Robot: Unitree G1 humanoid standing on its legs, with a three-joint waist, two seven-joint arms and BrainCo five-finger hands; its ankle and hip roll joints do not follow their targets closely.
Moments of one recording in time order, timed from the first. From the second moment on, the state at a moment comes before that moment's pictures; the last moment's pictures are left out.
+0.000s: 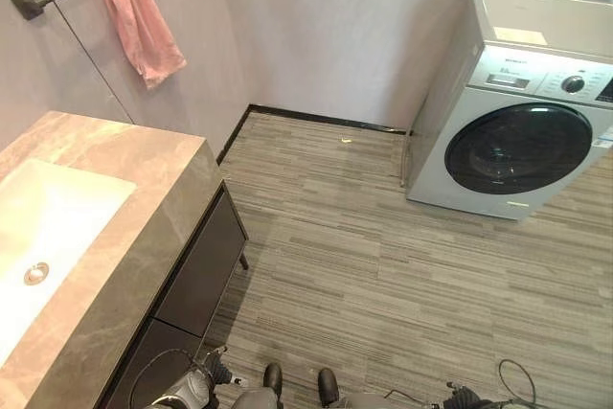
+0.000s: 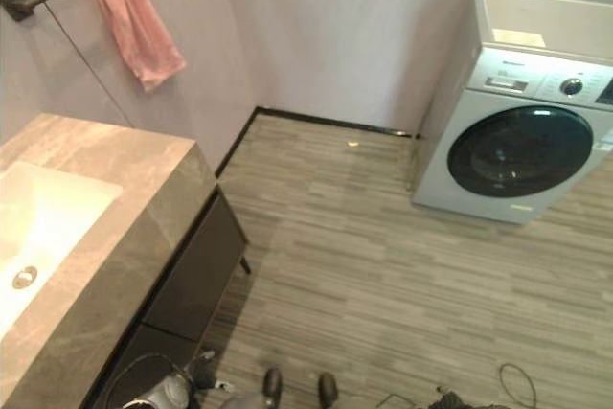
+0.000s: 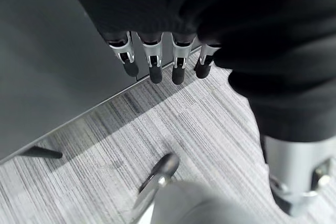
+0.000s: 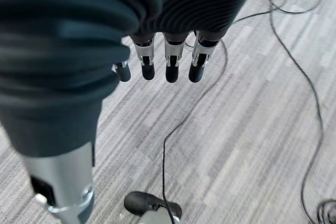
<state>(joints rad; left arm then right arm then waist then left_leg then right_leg) -0.19 0.26 -0.46 1.31 0.33 -0.06 0.10 -0.05 -0.36 0.30 1.30 -0.01 -0.05 -0.04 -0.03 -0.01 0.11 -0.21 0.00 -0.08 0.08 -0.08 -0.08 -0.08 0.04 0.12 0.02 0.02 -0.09</state>
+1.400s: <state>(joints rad) -0.19 0.28 -0.37 1.31 0.28 -0.06 0.10 -0.04 -0.35 0.30 1.12 0.02 -0.05 -0.04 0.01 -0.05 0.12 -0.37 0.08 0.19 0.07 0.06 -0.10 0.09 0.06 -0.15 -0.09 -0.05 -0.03</state>
